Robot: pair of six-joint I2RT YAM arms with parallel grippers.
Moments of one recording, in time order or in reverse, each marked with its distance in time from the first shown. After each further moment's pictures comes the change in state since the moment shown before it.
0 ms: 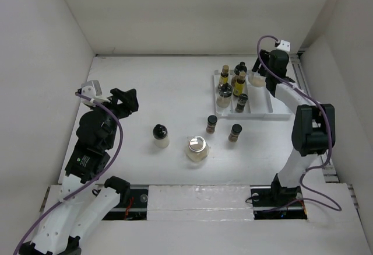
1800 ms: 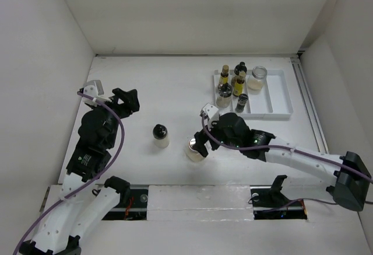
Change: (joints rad) left arm 0.000 0.009 -0.010 0.002 -0.003 0.011; right arm 0.910 -0.636 -0.518 -0.298 -0.233 -0.072
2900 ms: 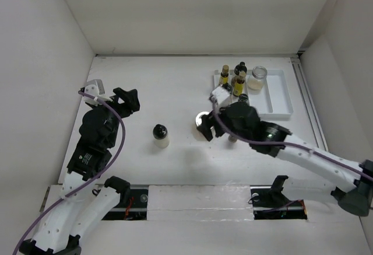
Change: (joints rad) left arm 0.000 0.010 0.000 0.000 -0.007 0.009; right arm 0.032 0.008 0.175 -0.169 0.178 -0.020
